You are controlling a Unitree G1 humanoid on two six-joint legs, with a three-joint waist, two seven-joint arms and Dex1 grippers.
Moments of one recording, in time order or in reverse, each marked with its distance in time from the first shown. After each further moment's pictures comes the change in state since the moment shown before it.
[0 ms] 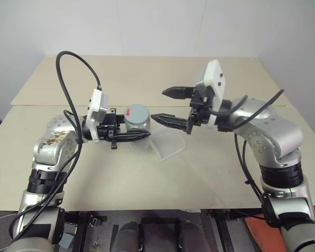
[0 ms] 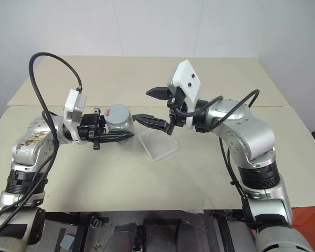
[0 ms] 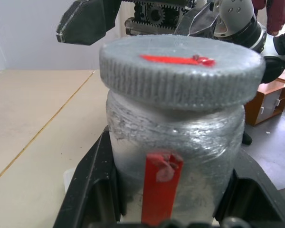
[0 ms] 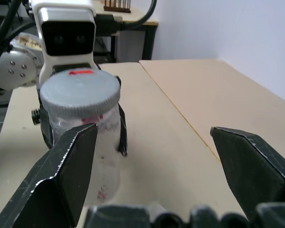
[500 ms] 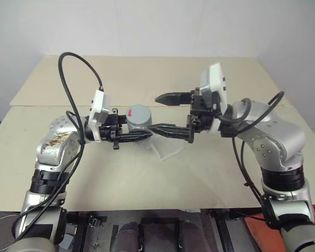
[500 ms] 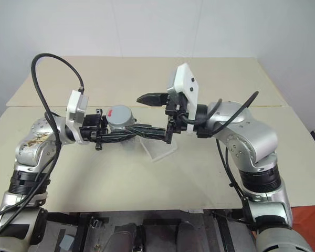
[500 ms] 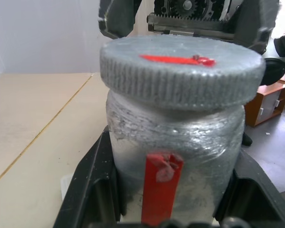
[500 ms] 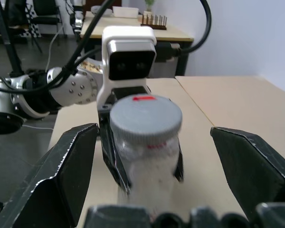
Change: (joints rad) left arm 0.001 -0.020 -0.008 0.001 0.006 -0.015 0.010; right arm -0.018 0.079 0.010 -0.051 0.089 0.022 0.020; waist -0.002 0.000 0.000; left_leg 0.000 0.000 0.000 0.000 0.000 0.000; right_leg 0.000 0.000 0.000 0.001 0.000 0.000
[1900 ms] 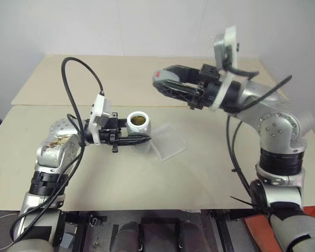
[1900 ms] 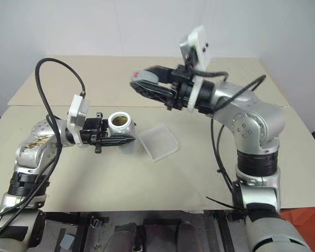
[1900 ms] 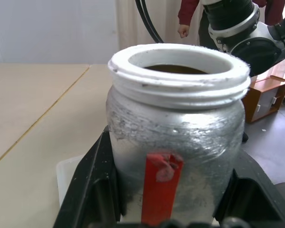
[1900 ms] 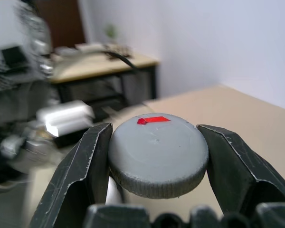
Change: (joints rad) left arm 0.021 0.016 -0.001 0.021 0.014 -0.005 -0.014; right arm -0.006 -0.030 -0.157 0.098 -0.014 0.108 -0.208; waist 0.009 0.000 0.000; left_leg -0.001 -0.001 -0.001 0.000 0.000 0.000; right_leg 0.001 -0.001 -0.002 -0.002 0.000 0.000
